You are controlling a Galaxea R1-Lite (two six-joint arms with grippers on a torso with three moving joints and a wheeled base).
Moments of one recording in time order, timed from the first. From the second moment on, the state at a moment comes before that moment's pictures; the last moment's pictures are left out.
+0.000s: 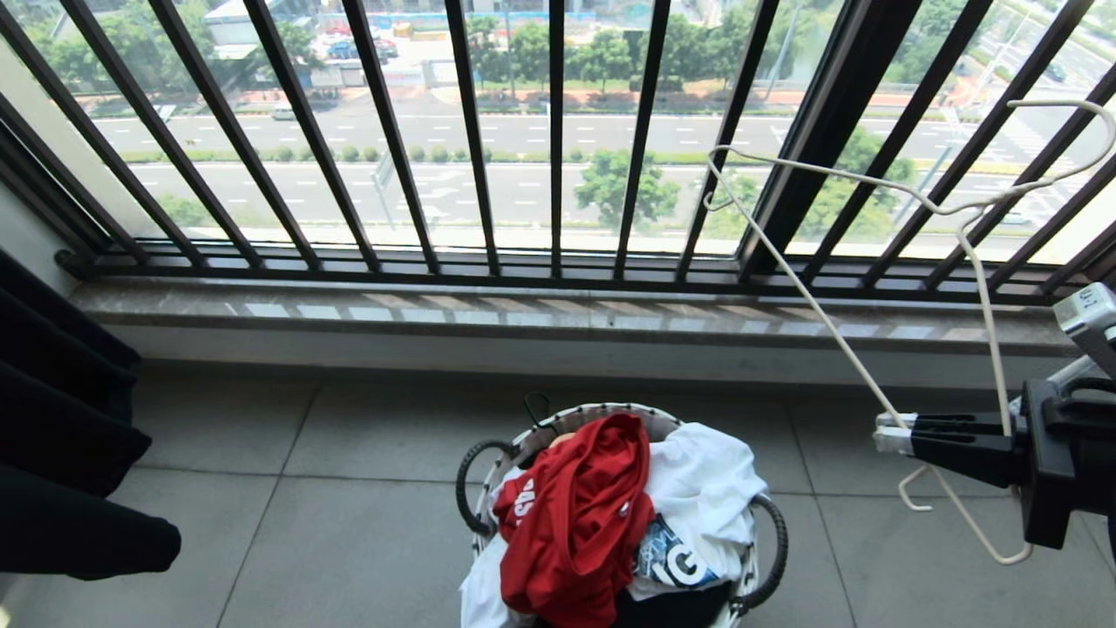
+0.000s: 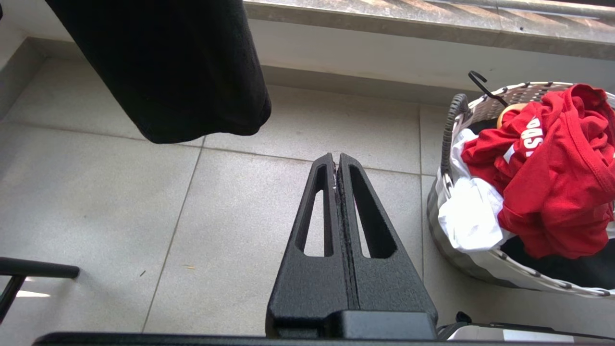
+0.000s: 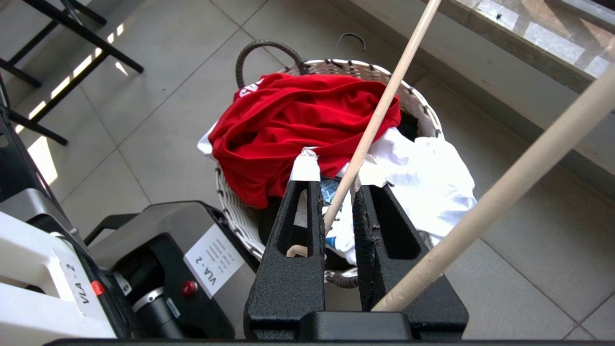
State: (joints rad) left arm 0.00 0.00 0.00 0.00 0.05 -0.08; right arm -0.05 1.22 -0.64 -0.17 0.83 -0.32
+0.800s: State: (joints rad) left arm 0.00 0.42 -0.35 0.01 -0.16 -0.06; right arm -0.04 1.17 -0.64 -0.17 0.83 -0.32
